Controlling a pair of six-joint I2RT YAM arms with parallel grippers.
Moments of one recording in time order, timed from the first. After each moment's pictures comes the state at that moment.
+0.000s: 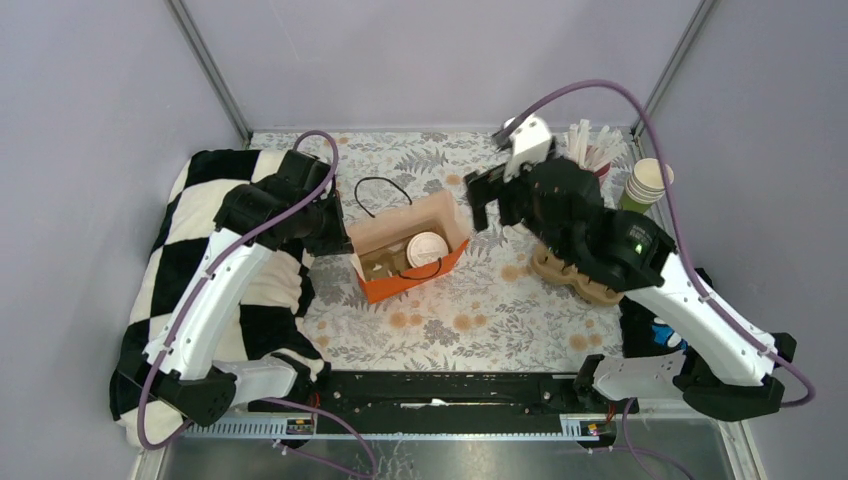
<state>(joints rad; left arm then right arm) -0.47 1.21 1.52 -1.30 0.05 -0.64 1.08 1.21 1.67 -0.76 0.49 0.06</state>
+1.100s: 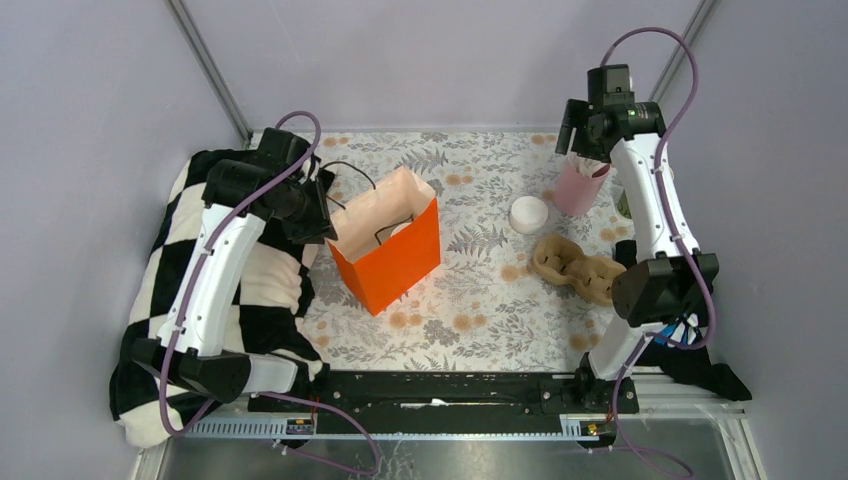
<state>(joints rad) -0.28 1.34 1.68 -1.45 0.08 -0.55 0.13 1.74 1.96 -1.09 0.25 0.27</state>
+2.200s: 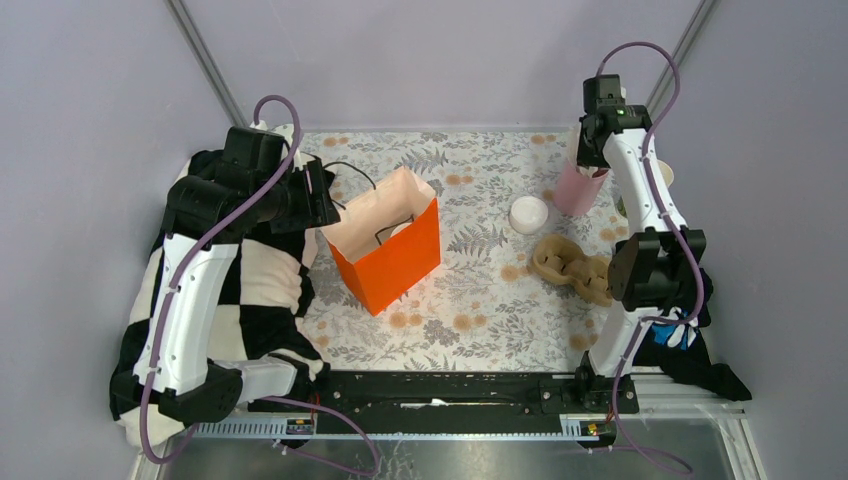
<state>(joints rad) -0.34 1.25 1.84 -1.42 0.05 -0.43 0.05 1.86 1.93 -1.05 0.35 0.17</state>
